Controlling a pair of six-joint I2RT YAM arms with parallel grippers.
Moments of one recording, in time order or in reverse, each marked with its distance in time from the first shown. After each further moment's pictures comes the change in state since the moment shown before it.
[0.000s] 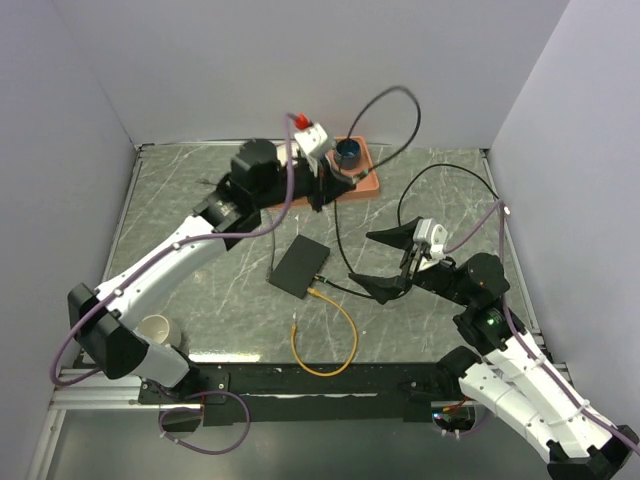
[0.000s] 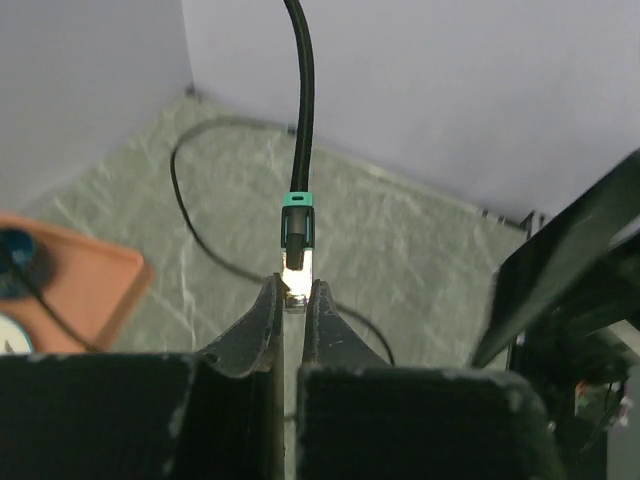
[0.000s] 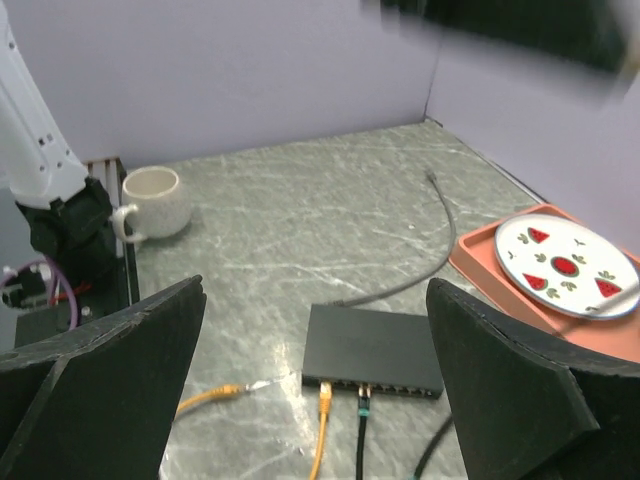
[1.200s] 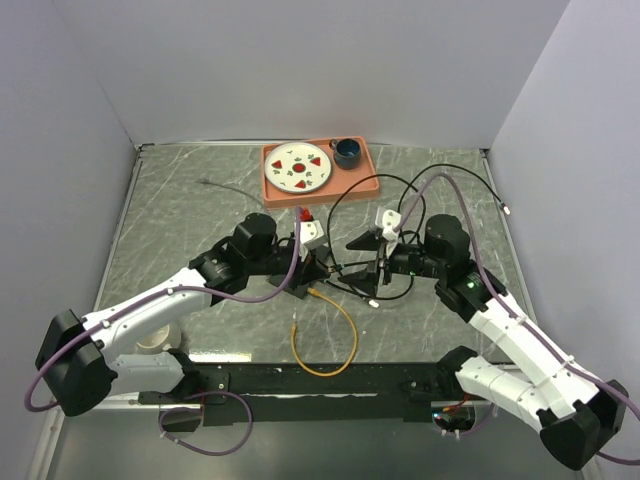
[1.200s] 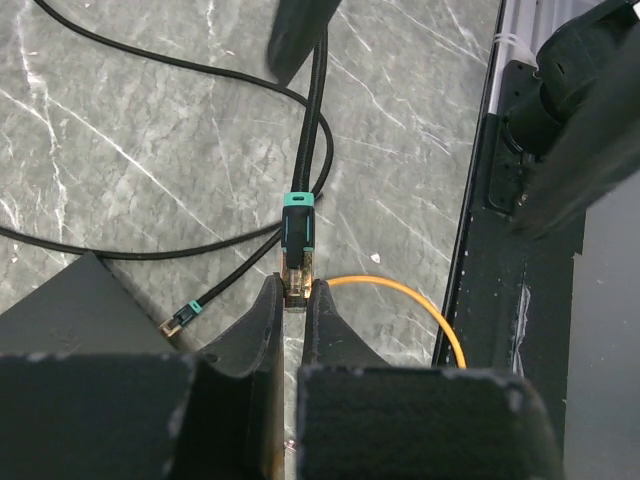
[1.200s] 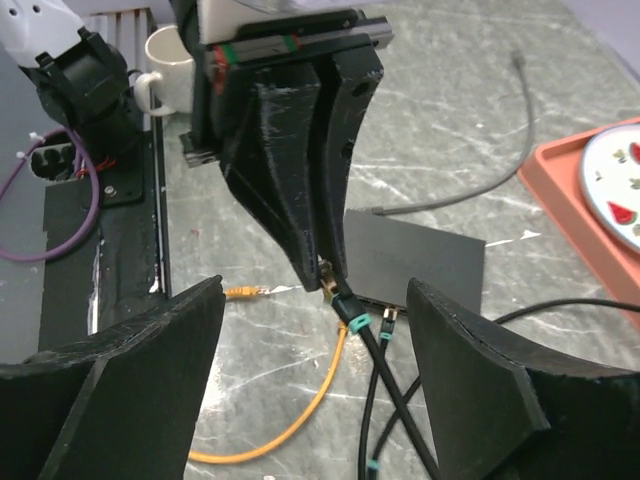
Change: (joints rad) left arm -0.078 -0.249 -0.614 -0.021 0.064 0.148; right arm 0.000 0.256 0.190 -0.328 -0.148 -0.225
